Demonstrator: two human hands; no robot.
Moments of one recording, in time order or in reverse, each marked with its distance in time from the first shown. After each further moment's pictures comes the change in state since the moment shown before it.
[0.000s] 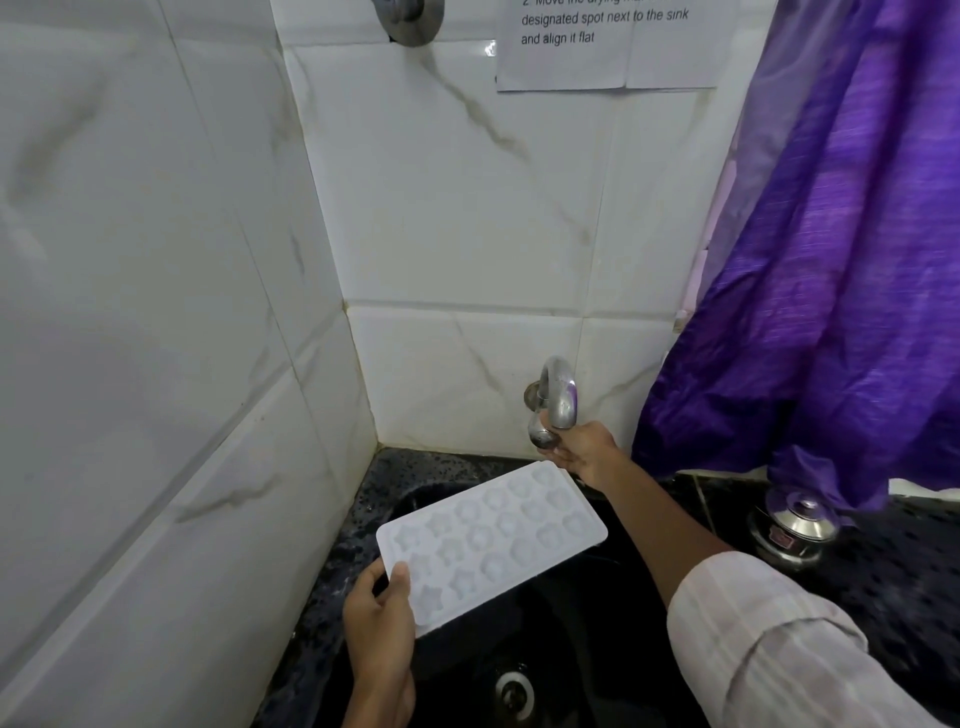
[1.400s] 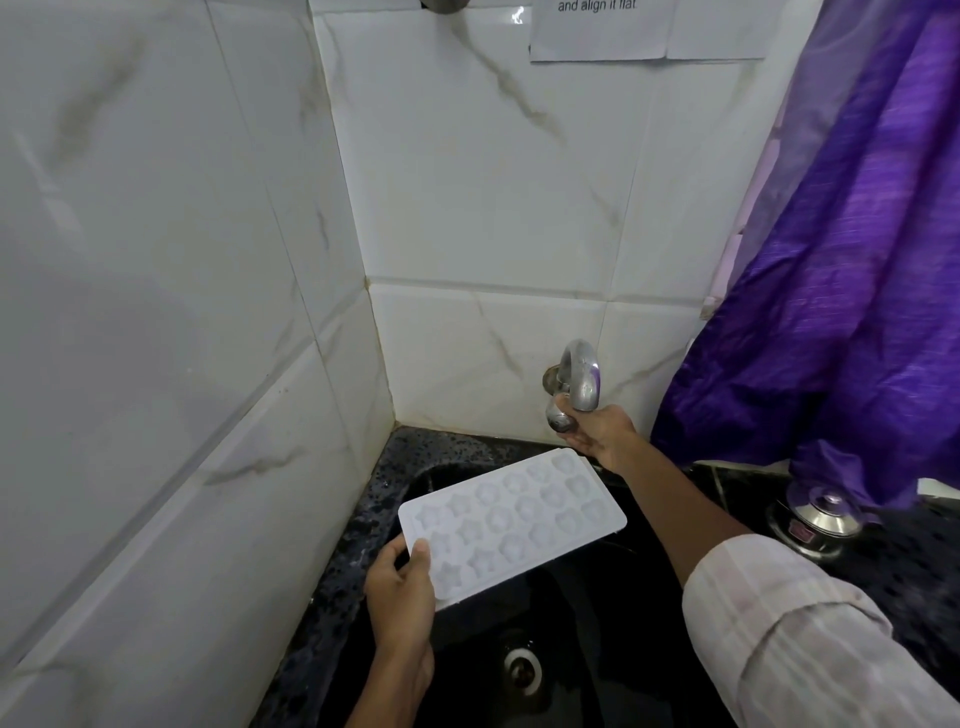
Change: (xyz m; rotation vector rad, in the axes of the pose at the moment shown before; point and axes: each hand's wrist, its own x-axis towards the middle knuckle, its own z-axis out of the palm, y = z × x) left_hand -0.003 -0.003 0.002 -0.018 -0.003 -0.006; right_hand 0.010 0.002 -0.001 -0.041 0.016 -0.021
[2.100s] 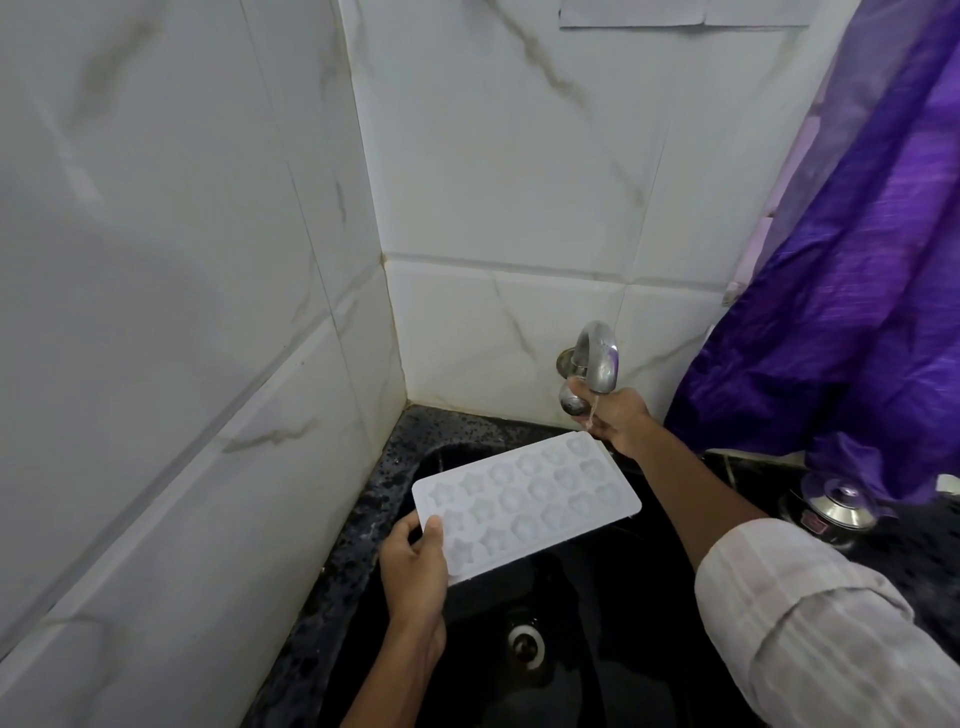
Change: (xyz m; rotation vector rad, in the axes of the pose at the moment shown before) left_hand -0.001 -0.004 0.001 0.008 -0.010 0.002; right_hand 0.009 0.003 -0.002 -0.136 0.025 -0.021
